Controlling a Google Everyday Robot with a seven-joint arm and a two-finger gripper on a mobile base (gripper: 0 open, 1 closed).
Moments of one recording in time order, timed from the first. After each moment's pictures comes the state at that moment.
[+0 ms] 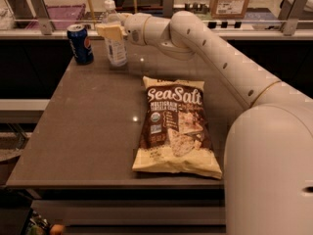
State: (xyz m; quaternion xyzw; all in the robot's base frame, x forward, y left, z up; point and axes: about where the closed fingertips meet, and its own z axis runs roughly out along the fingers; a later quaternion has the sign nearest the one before) arm 0.793 0.146 0.945 -0.39 0.59 0.36 0.60
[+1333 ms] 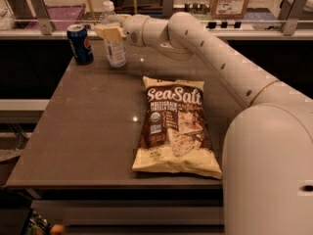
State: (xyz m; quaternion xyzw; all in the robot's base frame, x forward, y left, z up) arm 0.794 0.150 0.935 -0.40 0.60 0.36 0.60
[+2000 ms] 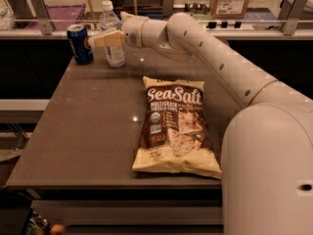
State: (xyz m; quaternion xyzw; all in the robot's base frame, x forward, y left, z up) arm 0.793 0.153 0.936 -0.40 0.60 0.36 0.59
